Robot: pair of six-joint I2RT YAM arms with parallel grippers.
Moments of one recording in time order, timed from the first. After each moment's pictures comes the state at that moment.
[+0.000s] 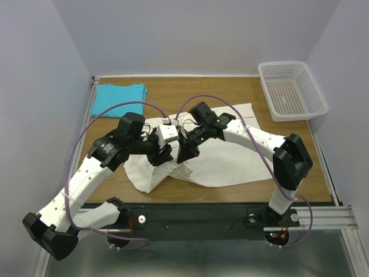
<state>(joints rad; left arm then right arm) -0.57 0.97 1.04 -0.77 0.55 0.43 0.77 1.77 1.40 -0.57 -1.00 -0.37</state>
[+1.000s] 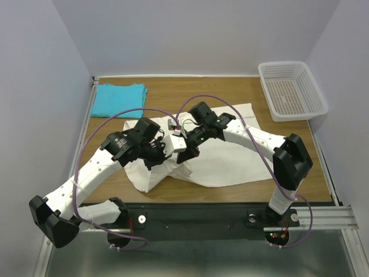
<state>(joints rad) -0.70 1.08 1.10 -1.03 0.26 0.50 0.77 1.77 1.40 -0.57 -1.01 -0.36</state>
